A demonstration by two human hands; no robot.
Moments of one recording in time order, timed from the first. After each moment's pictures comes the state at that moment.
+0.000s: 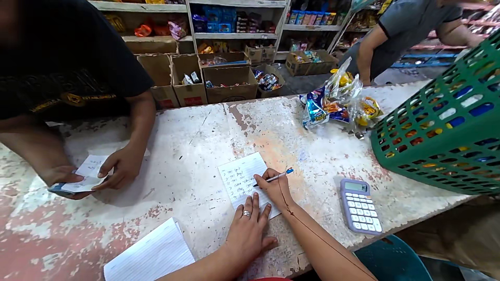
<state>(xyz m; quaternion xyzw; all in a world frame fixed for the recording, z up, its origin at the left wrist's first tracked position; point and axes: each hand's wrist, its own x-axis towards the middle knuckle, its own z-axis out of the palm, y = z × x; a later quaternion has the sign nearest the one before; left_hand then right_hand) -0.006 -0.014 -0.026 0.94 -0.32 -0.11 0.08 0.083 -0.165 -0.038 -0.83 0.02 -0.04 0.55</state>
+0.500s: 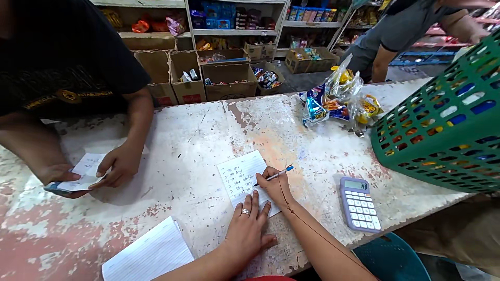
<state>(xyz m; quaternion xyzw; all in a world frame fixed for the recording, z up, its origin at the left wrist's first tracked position) -0.005 -0.014 -0.027 0.94 -0.32 -0.11 0.09 0.084 -0.165 -0.035 -0.84 0.03 -0.03 0.54</state>
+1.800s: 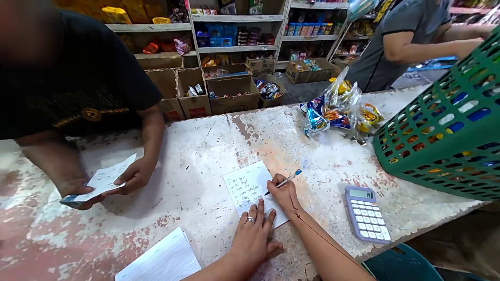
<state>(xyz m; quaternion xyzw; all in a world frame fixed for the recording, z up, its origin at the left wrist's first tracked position) 0.006 -0.008 -0.022 0.94 -0.32 -0.12 0.08 0.089 -0.168 -0.031 -0.82 0.05 -0.06 0.56</state>
